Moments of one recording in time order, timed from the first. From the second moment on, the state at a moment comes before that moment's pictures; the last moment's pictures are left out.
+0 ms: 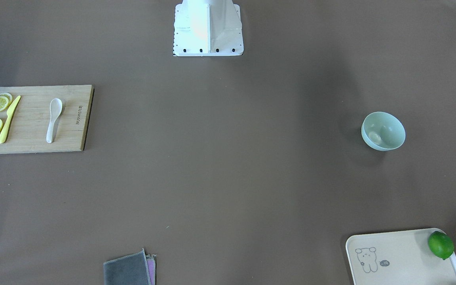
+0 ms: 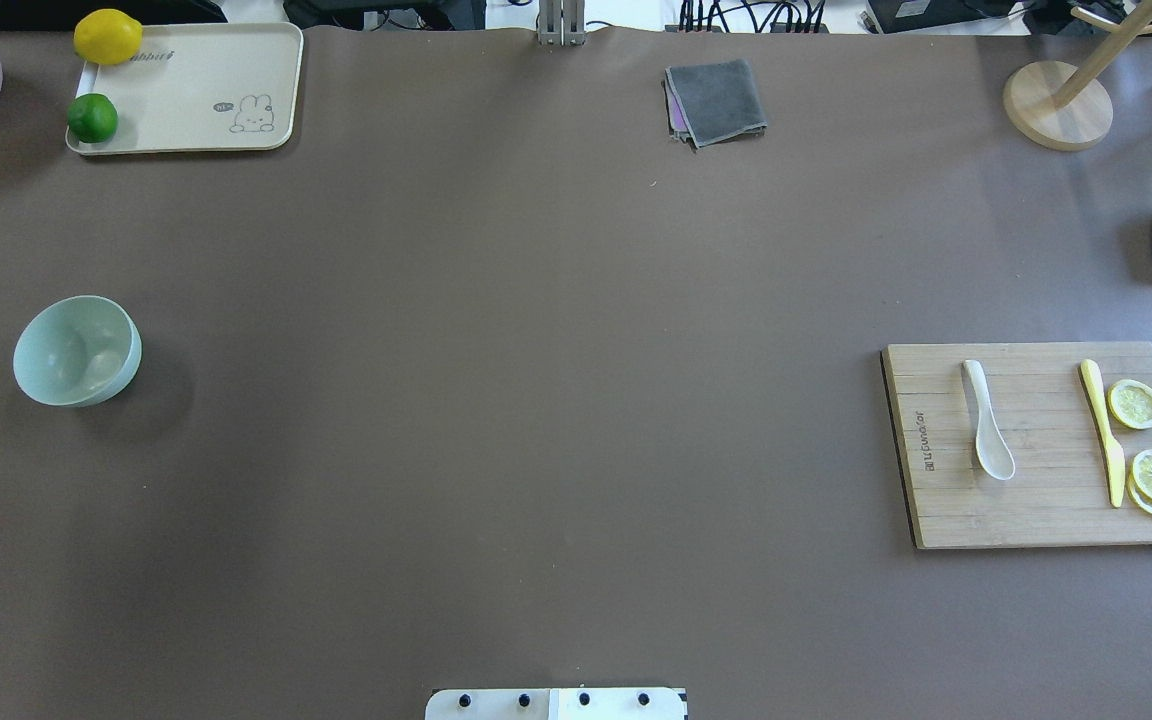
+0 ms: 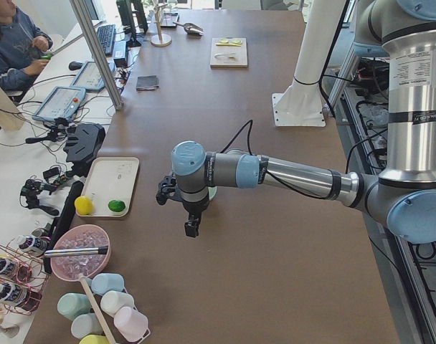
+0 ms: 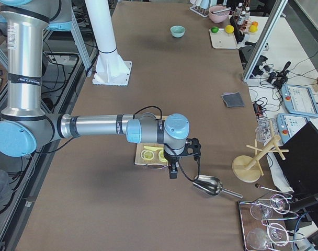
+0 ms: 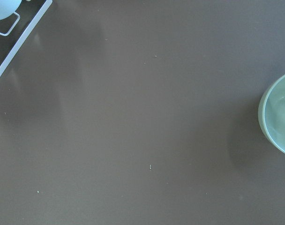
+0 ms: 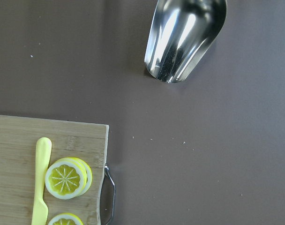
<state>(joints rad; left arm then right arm) -1.53 -1.50 -1.84 -1.42 -2.33 0.15 1.55 -1.68 1.75 -1.62 2.36 -0.07</state>
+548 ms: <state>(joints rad) -1.53 -1.49 -1.86 -1.52 -2.33 0.11 1.55 -1.67 1.75 -1.62 2.36 -0.07</state>
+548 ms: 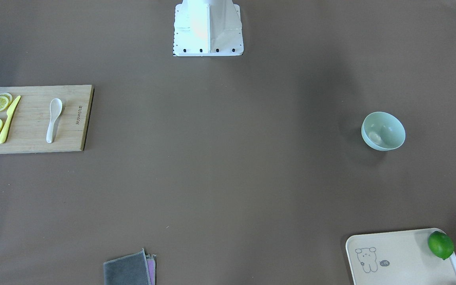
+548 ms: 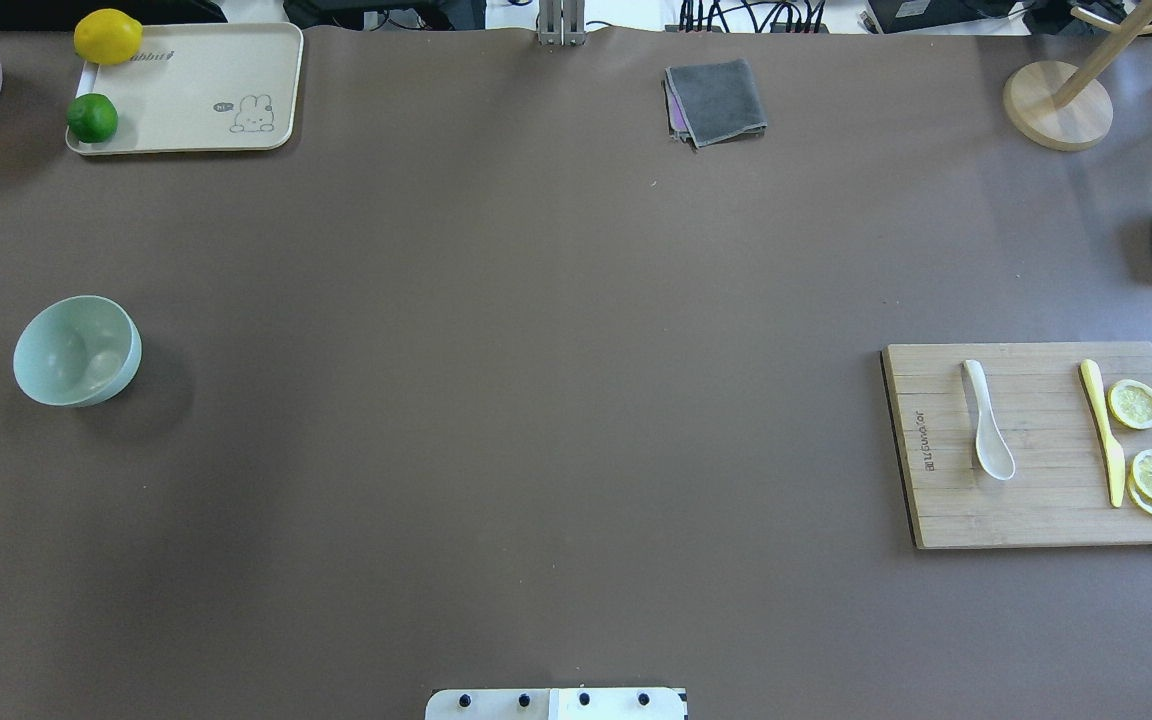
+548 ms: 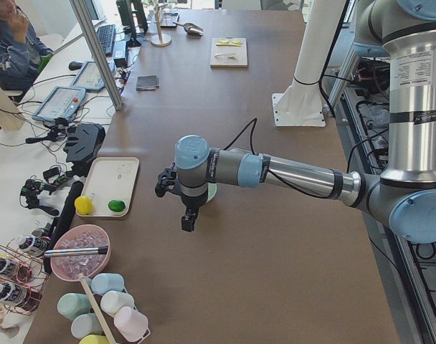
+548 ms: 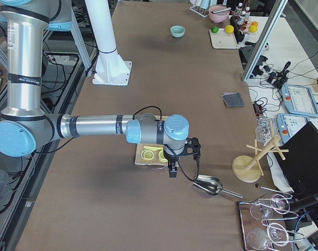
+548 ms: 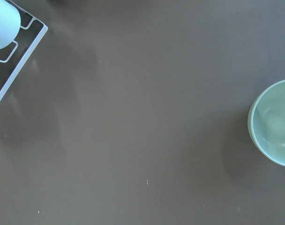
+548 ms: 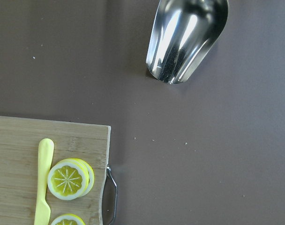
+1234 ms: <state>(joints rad) -1.29 -1.56 -1.74 -1.84 -2.32 -0.30 1.55 -1.67 1.76 -1.62 2.36 -0.07</state>
